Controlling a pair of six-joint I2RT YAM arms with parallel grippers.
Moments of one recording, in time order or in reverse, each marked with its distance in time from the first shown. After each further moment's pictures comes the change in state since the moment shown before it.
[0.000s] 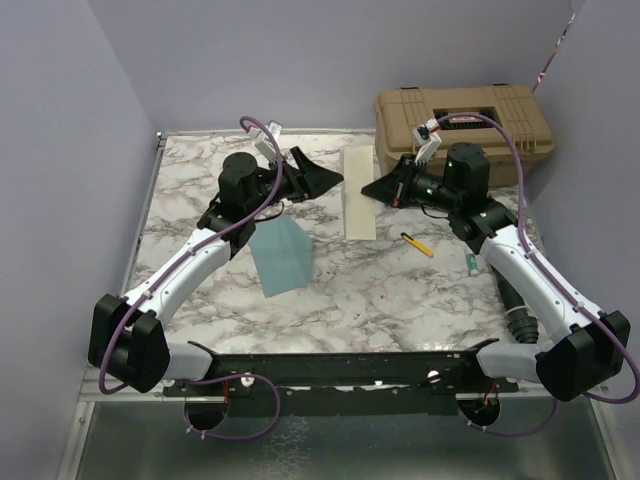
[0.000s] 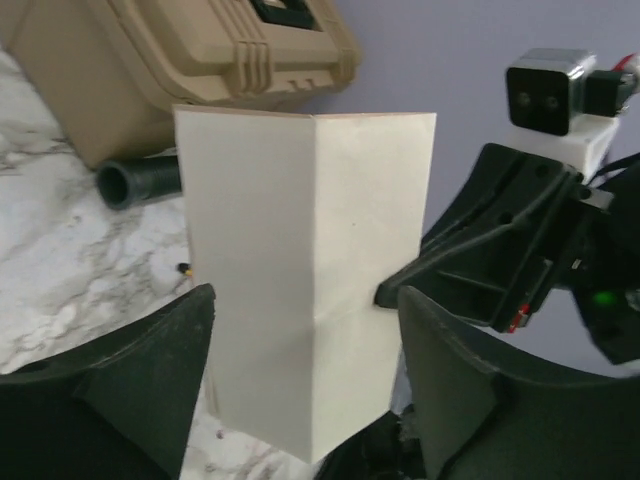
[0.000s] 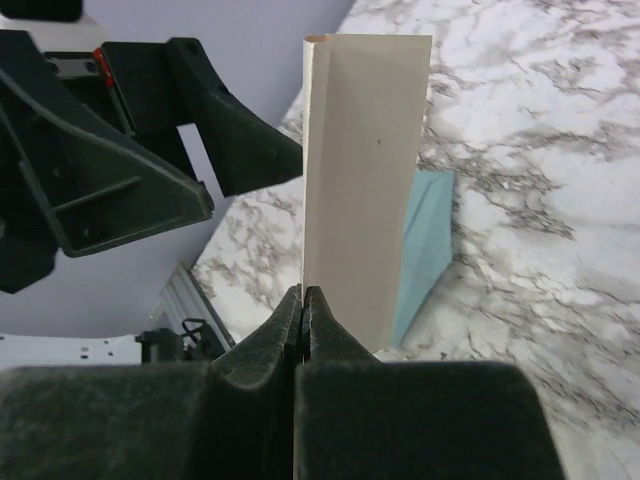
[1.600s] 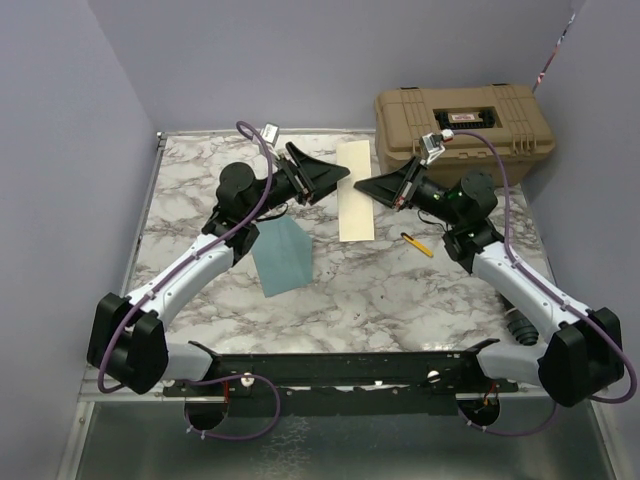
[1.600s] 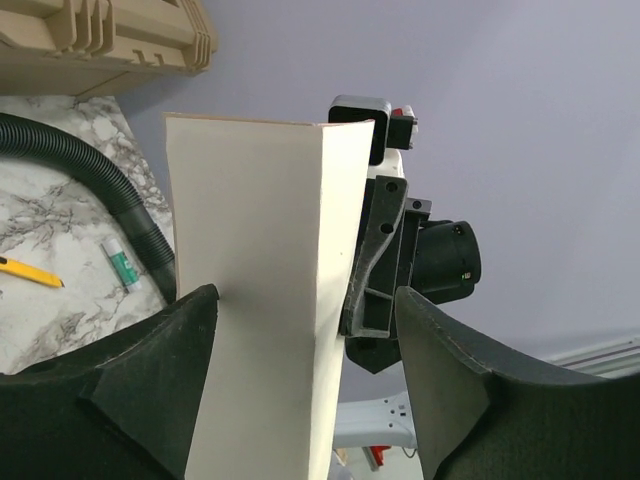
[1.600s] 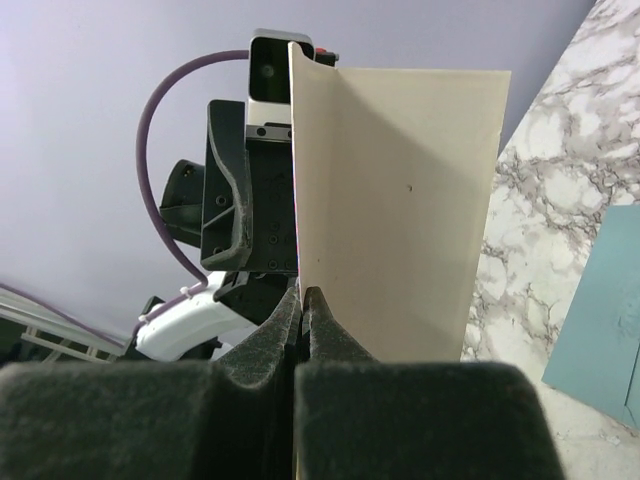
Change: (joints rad) left arm -0.049 -0.012 -0.065 0.288 0.074 -0.469; right arm 0.000 -0.035 -0.257 0.699 -0.116 0.676
